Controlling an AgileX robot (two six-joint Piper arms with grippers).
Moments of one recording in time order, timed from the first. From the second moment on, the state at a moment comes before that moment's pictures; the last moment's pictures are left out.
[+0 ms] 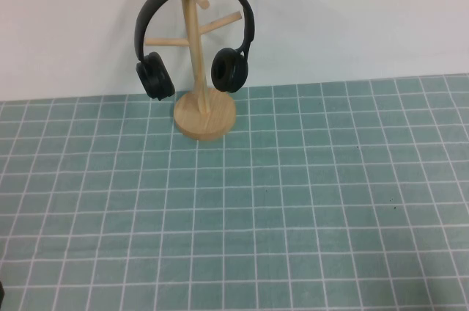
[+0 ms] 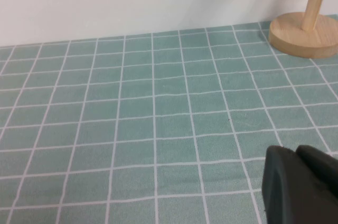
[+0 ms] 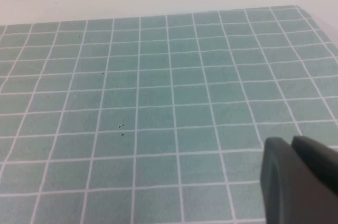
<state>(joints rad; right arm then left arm) -0.03 -0.04 0.02 0.07 0.33 -0.03 -0.07 -0.01 0.02 -0.01 0.35 0.10</state>
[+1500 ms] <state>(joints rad) -0.03 -0.04 0.02 0.07 0.33 -0.03 -0.07 -0.01 0.03 -0.36 0.17 -0.07</state>
